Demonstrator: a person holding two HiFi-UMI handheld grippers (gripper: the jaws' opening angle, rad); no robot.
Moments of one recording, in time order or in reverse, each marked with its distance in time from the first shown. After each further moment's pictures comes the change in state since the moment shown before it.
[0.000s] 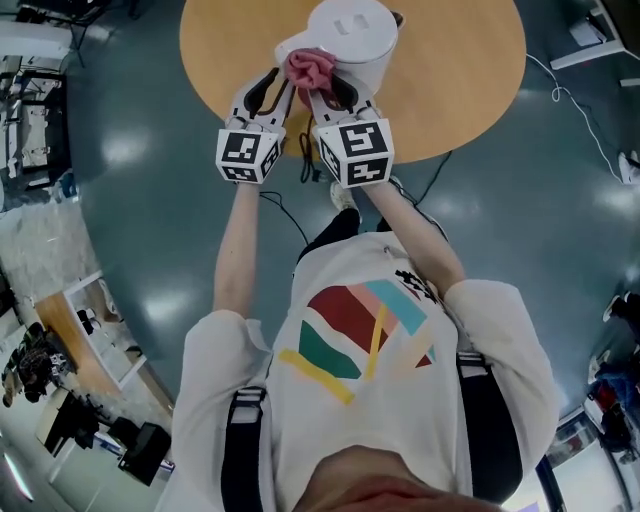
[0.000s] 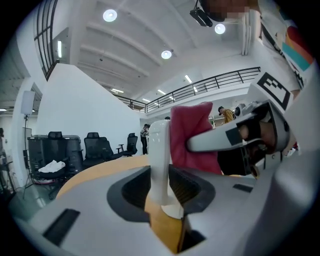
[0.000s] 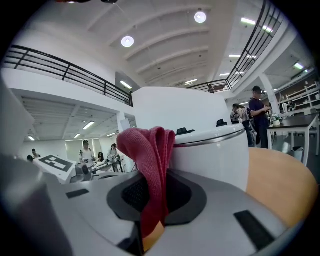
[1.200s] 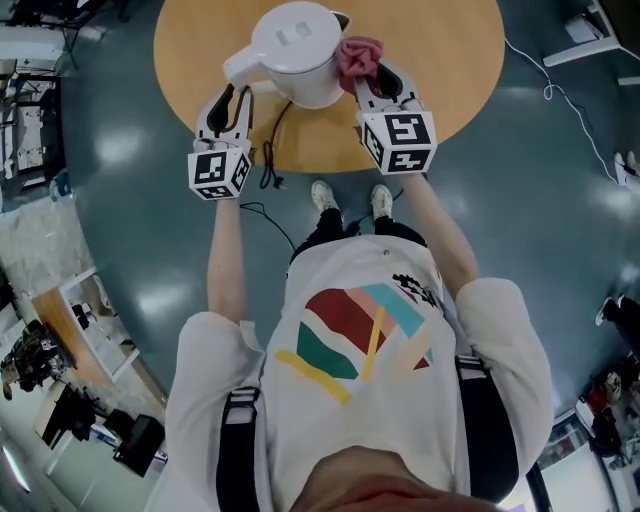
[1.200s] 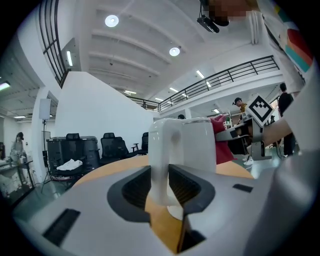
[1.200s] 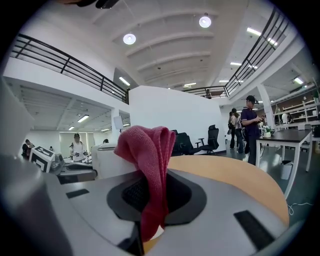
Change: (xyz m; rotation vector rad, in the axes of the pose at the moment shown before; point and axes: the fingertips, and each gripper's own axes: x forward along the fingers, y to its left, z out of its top) left arm 0.006 -0.009 -0.002 -0.029 0.012 0.190; right arm -0.055 -0.157 0.014 -0.072 0.014 -0.078
